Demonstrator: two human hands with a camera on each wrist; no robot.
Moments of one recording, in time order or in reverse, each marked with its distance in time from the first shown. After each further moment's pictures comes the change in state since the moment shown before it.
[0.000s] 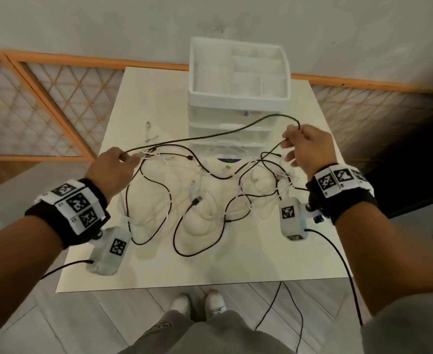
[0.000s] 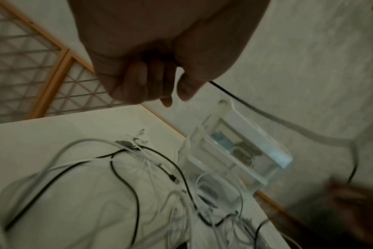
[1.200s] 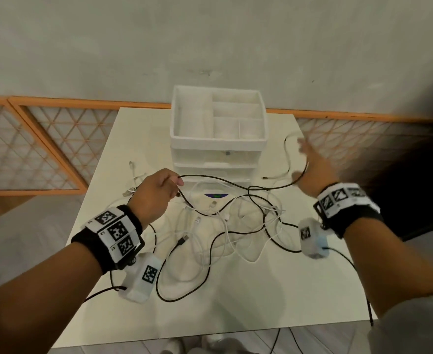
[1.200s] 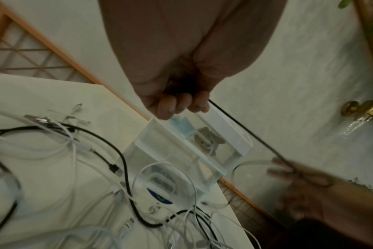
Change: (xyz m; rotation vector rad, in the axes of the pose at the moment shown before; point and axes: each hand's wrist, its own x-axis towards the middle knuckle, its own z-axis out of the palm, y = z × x) left_hand -0.004 0.079 0.068 -0.243 -0.217 0.289; right_hand 0.068 0.009 -0.055 -0.569 -0.105 -0.124
